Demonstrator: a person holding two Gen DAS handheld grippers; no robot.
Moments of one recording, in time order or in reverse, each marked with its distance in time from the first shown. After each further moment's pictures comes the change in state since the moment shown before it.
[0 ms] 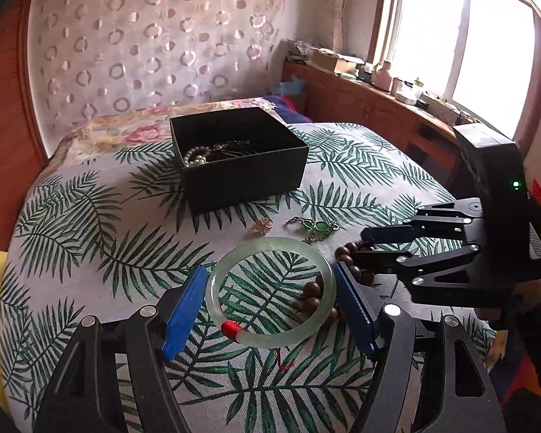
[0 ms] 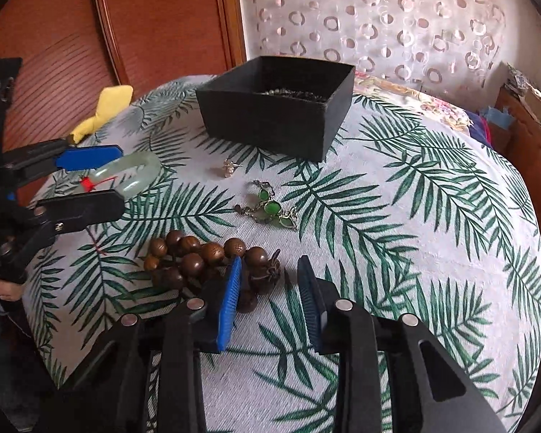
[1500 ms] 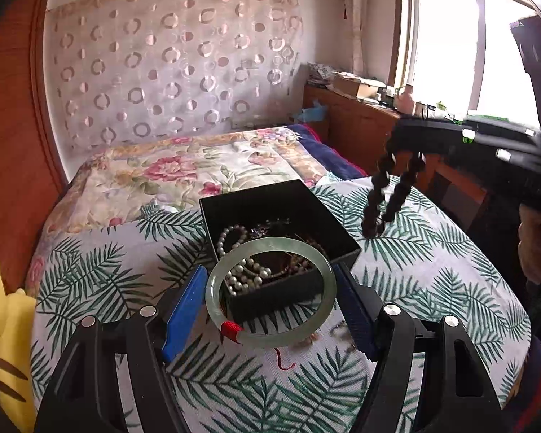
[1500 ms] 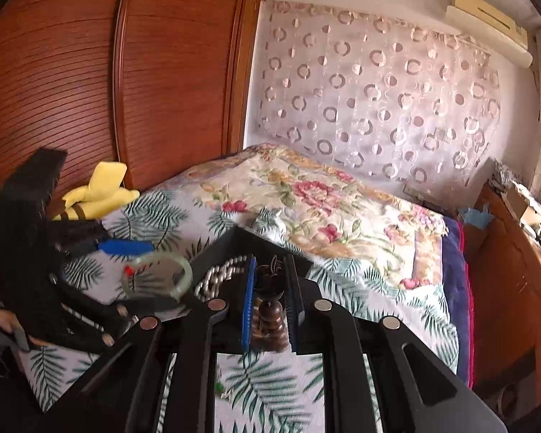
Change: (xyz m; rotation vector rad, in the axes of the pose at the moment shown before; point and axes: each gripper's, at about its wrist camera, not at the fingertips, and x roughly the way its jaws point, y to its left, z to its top) left arm 0.020 0.028 0.081 -0.003 -0.089 0.092; right arm -0.086 -0.017 0.138 -0.159 -0.323 -0.098
